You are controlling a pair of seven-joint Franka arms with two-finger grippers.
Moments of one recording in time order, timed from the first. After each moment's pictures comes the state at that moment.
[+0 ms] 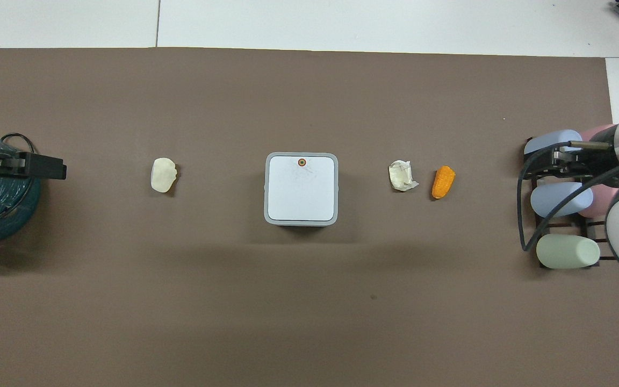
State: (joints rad) left arm 0.01 -0.09 -0.09 -1.72 -0.02 1.73 0.05; right arm 0.08 -0.01 -0.04 -1.68 -0.02 1.67 0.19
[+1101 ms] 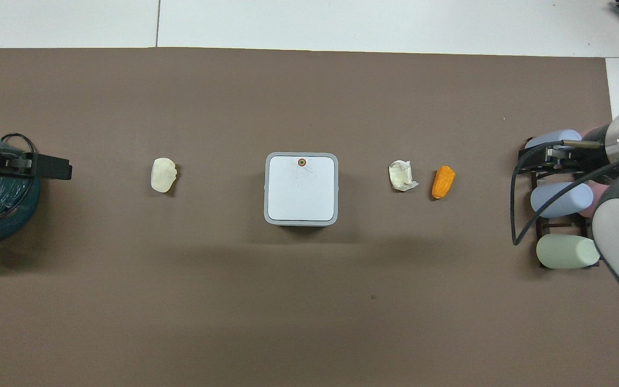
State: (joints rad) left arm 0.01 -0.09 -0.10 -1.72 -0.02 1.73 0.05; right arm 0.08 -0.02 -0.04 -1.75 -0.02 1.80 0.19
